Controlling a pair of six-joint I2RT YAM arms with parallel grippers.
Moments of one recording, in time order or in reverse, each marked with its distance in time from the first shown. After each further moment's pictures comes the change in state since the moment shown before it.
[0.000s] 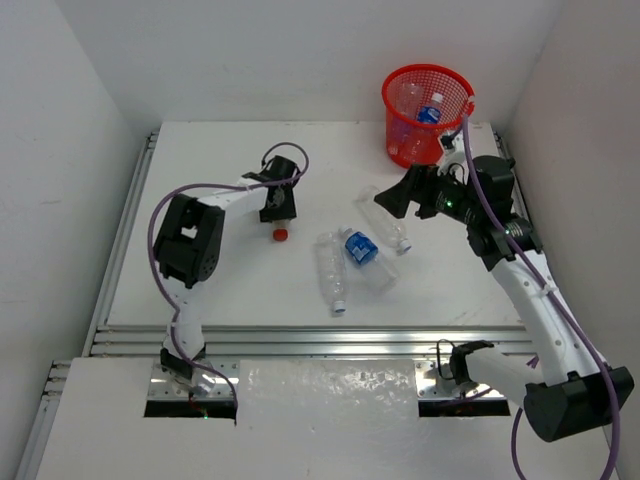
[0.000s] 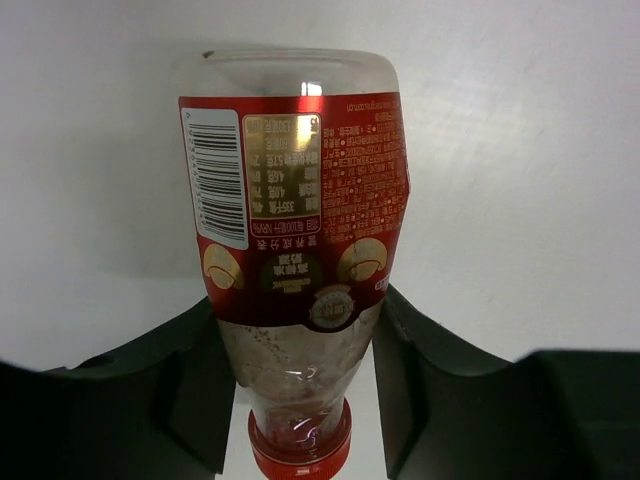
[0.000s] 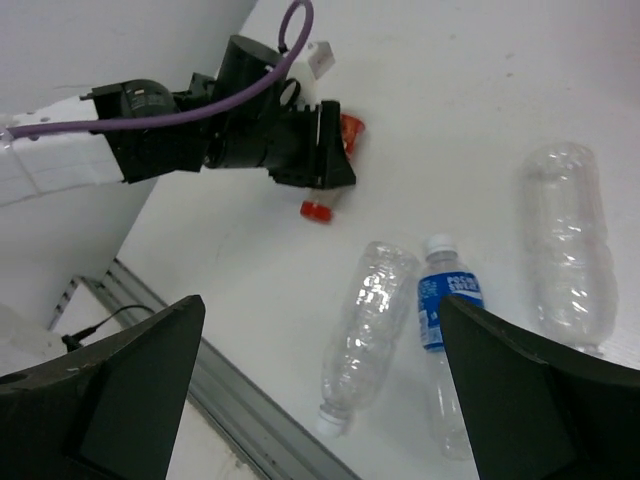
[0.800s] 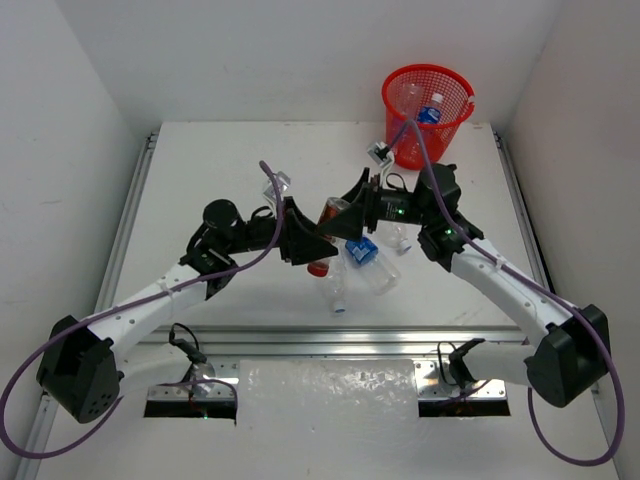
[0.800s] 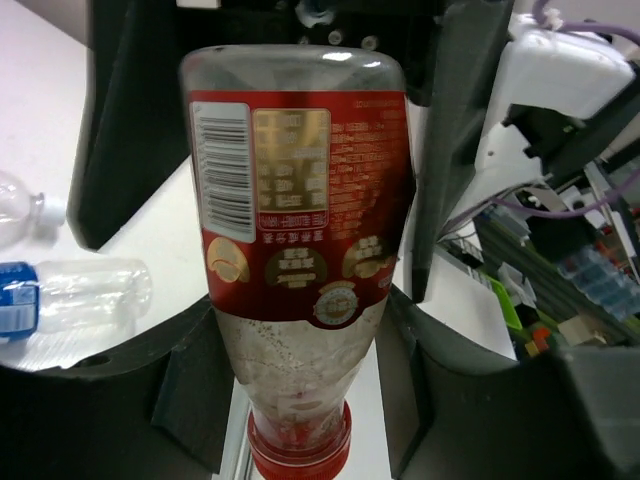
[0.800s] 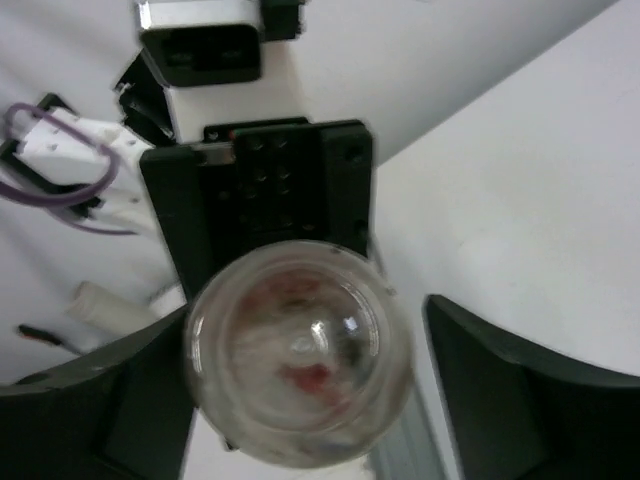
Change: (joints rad) left arm -0.190 -0.995 -0.825 1.029 1.054 -0.192; right arm 0.280 0.173 -0.125 0.673 -0.433 0.268
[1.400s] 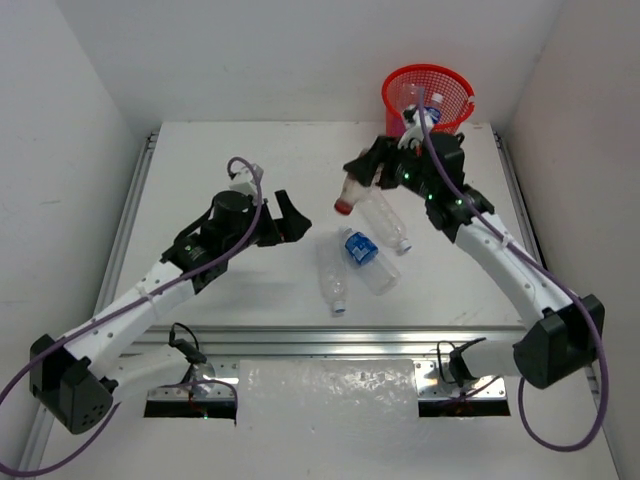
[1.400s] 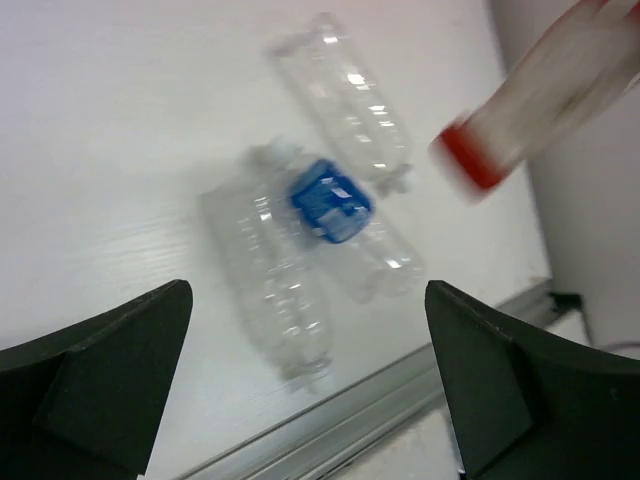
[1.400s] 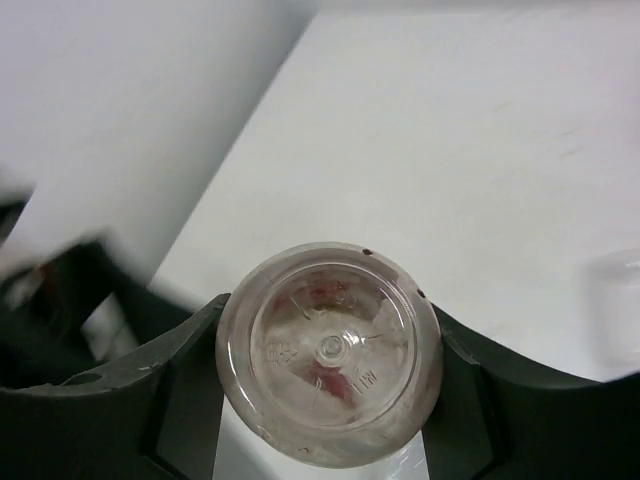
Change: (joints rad) left arm -0.007 -0.037 0.179 -0.708 -0.744 0.051; right arm -0.071 0.058 0.170 -0.350 0.535 -0.160
